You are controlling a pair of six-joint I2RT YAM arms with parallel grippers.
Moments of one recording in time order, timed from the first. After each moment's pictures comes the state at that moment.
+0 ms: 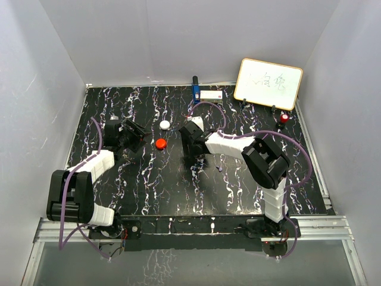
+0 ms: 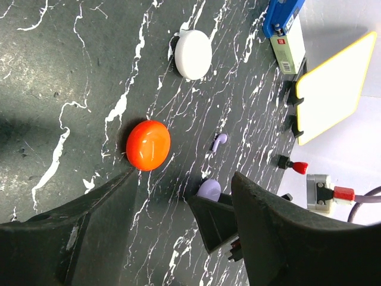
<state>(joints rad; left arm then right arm) -0.09 1.41 0.67 0.11 0.28 -1.03 0.77 1.97 1.32 -0.40 0.32 0.53</state>
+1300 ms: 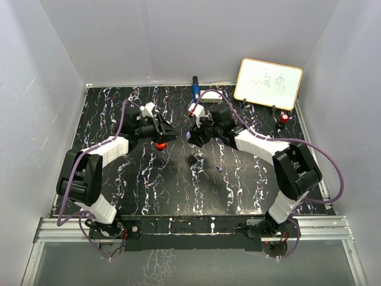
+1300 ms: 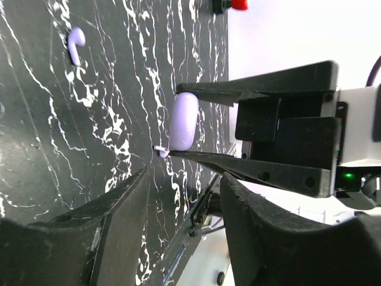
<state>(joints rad) -0.24 1.60 0.88 0.21 0.80 -0.91 0.54 1.68 1.09 0.02 -0.44 -0.28</state>
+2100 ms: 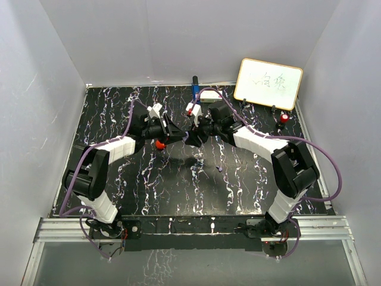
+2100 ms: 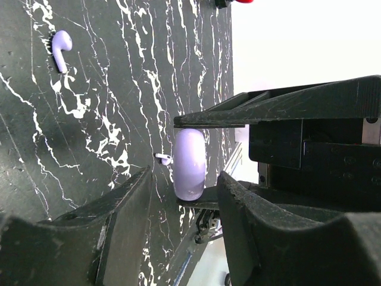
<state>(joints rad) -0.33 1.68 0.89 0.29 0.75 -0.92 0.54 1.72 1.16 -0.03 -0.60 -0.32</state>
